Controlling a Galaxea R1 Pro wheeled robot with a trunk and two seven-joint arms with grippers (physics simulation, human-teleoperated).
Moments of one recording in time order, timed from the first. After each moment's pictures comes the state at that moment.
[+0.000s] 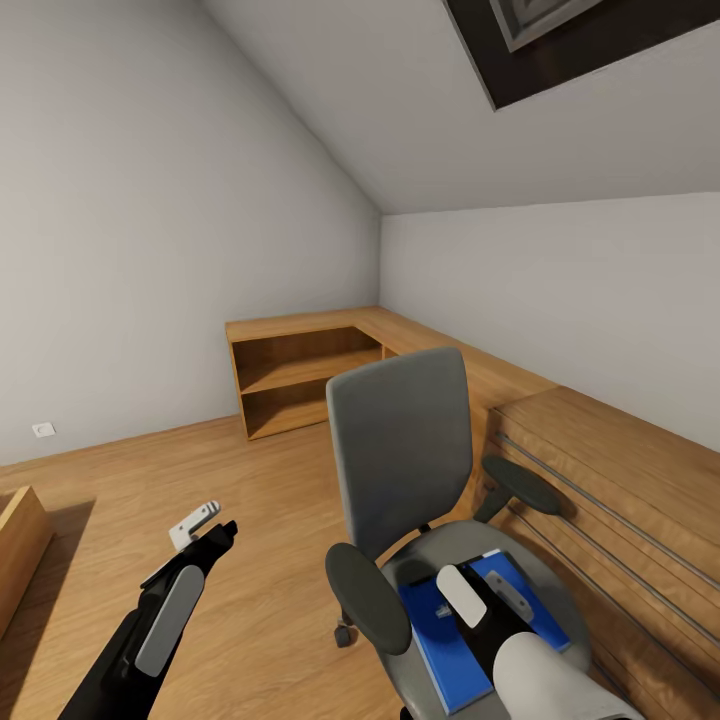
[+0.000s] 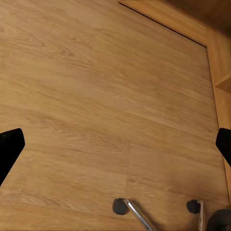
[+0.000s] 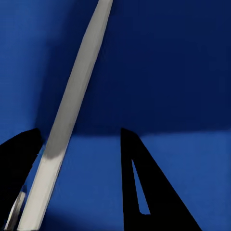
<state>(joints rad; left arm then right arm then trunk) -0.38 0.04 -0.01 -1.17 0.72 0.32 0.51 -0.66 0.13 0.14 -0.43 -0.89 0.03 -0.89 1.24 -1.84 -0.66</state>
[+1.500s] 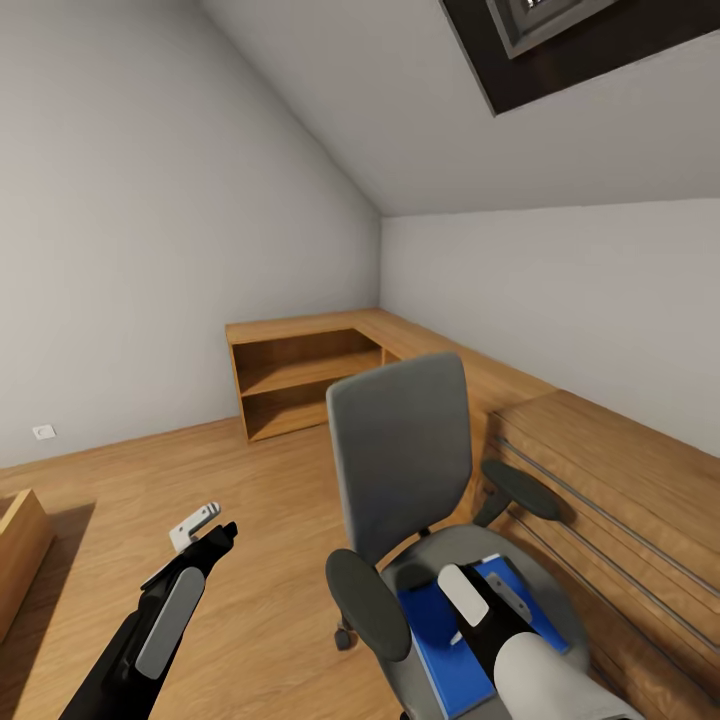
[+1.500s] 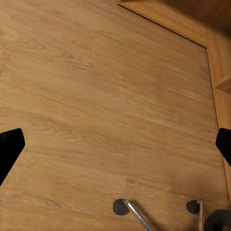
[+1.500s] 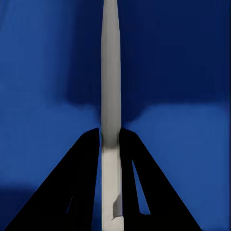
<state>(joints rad) -0.37 0.04 -0.01 -1.17 0.71 0.32 0.51 -0.66 0.12 0.14 -0.43 -0.93 0.03 -0.87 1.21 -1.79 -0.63</state>
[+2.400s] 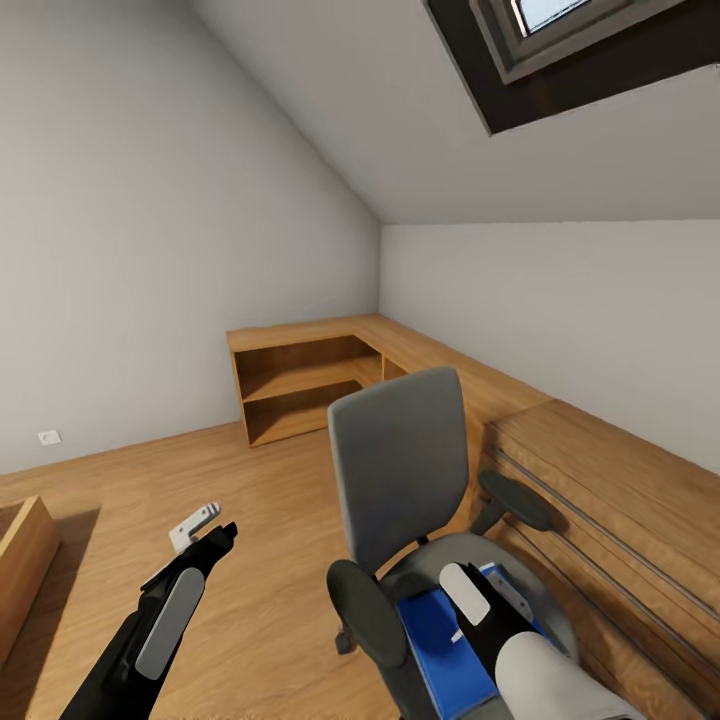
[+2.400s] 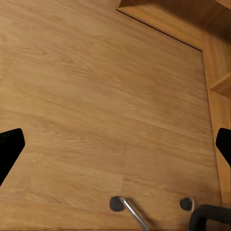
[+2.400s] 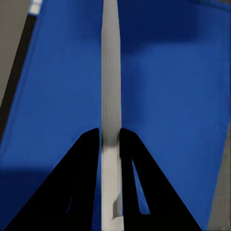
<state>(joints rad) -0.37 0.04 -0.01 -1.17 0.71 0.32 0.51 -0.66 0.12 0.14 -0.44 -0.93 0.02 -0.87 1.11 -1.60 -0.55</state>
